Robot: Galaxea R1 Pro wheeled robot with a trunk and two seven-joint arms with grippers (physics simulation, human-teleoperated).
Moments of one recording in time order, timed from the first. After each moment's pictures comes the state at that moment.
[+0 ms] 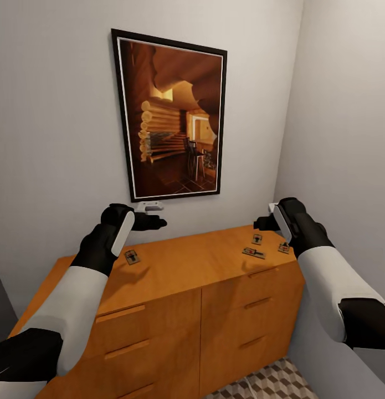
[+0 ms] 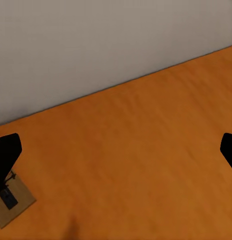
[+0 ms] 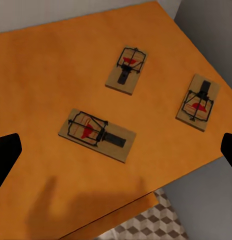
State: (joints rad) left arm -1.03 -0.05 -0.13 -1.04 0.22 1.03 0.02; right arm -1.17 -0.09 0.05 -0.75 -0.04 1.04 -0.07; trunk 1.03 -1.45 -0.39
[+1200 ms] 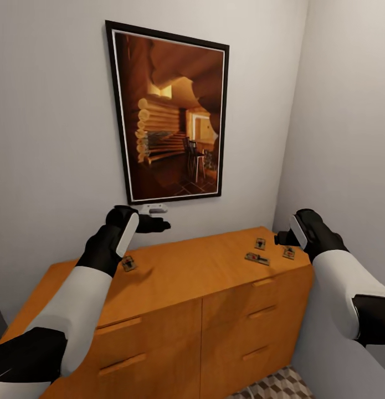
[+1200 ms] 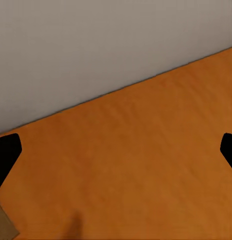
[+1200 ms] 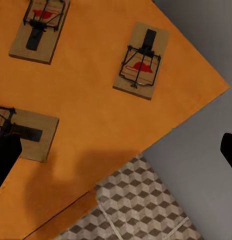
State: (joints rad) left arm -1.03 -0.07 -0.13 -1.01 0.21 1.03 0.02; right arm -1.17 -0.17 -0.05 -0.59 -0.05 1.04 -0.18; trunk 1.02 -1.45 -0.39
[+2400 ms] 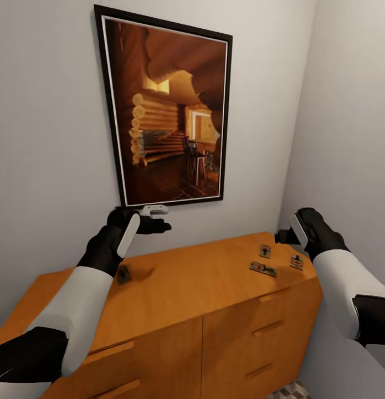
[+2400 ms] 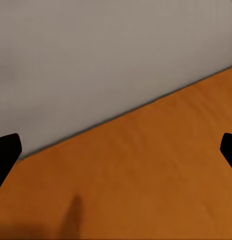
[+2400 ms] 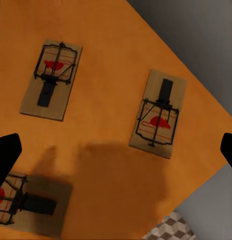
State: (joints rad) left arm -1.03 -0.08 -0.13 -0.99 0.21 1.03 0.02; right arm -1.17 -0.17 -0.06 -0.60 -0.05 1.04 -0.18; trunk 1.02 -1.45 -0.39
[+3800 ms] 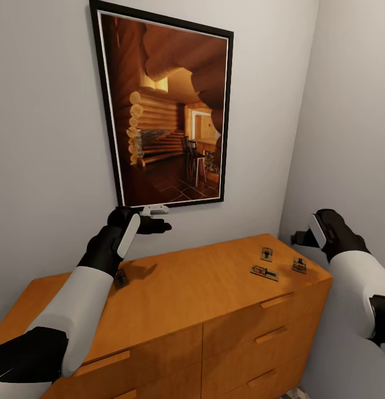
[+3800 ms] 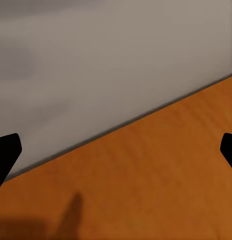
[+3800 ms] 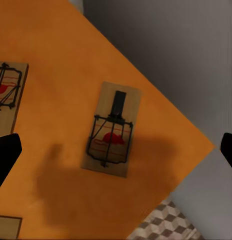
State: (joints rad) left arm -1.03 -0.08 -0.13 -0.99 0.21 1.03 0.02; right arm -1.17 -0.25 -0.12 -0.59 -0.05 1.04 -0.18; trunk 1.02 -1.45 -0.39
